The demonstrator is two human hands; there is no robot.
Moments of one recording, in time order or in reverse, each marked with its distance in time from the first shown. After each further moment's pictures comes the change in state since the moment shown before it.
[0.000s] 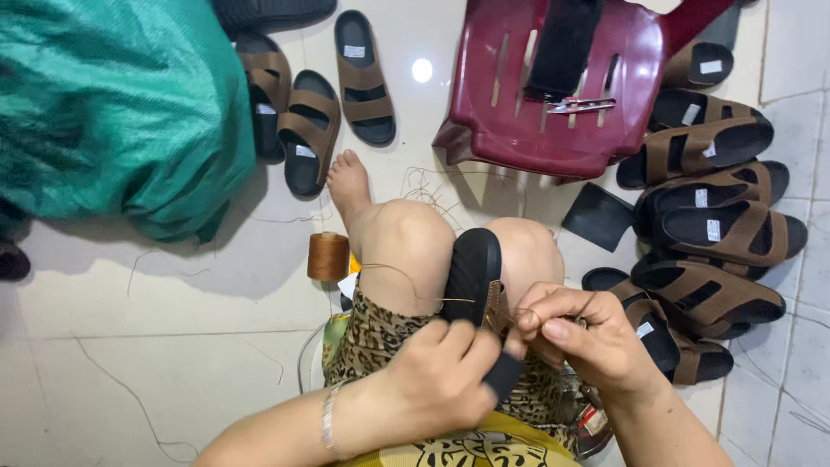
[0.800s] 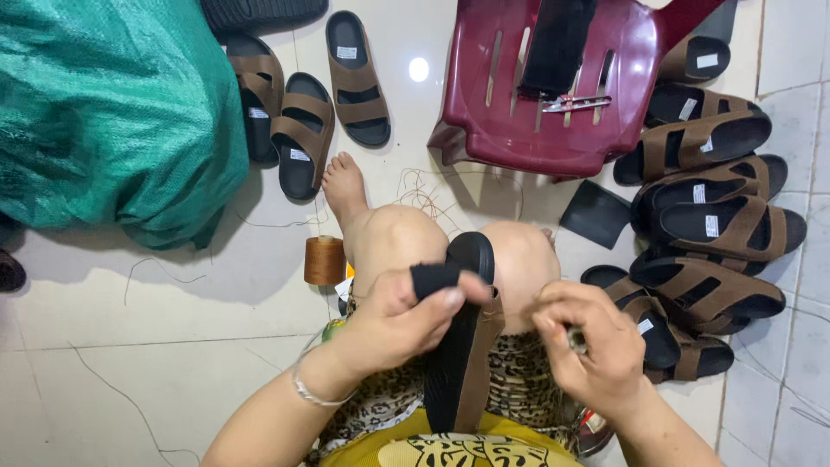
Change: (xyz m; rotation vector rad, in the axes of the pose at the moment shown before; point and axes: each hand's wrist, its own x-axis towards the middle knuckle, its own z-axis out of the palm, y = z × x) left_hand -0.008 -0.048 0.008 -1.668 -0.061 -0.964; right_hand -0.011 0.006 -0.002 -1.324 0.214 -0.505
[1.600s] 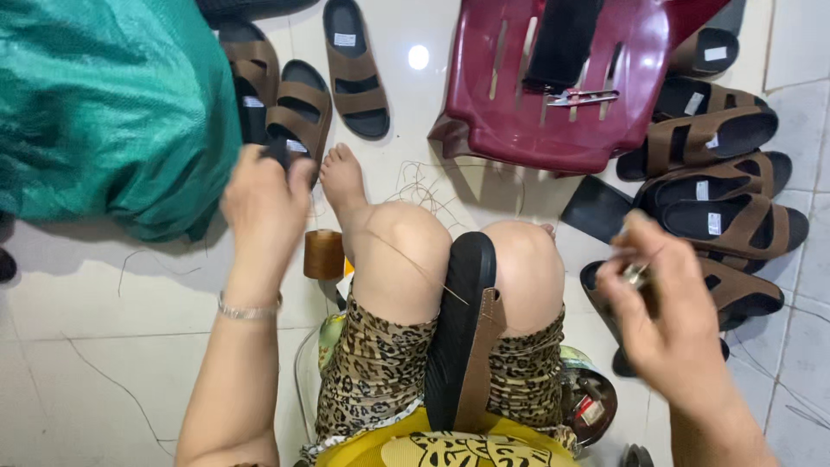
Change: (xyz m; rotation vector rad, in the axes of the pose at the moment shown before) left_hand 0.026 0.004 -0.193 1.740 0.974 0.122; right_hand 0.033 0.017 -0.052 -0.229 -0.189 0.224
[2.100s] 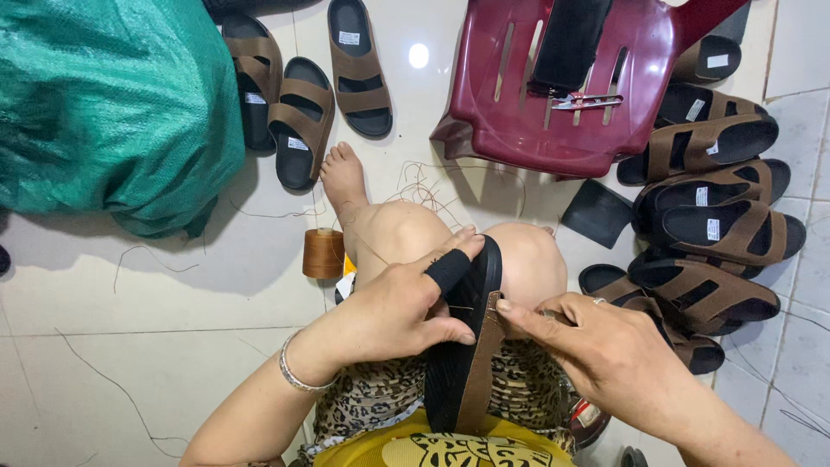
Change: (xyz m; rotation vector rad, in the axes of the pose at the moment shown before) left_hand -0.060 0.127 -0.076 -0.860 -0.823 0.521; right_hand -0.004 -0.016 0.015 -0.107 -0.474 -0.283
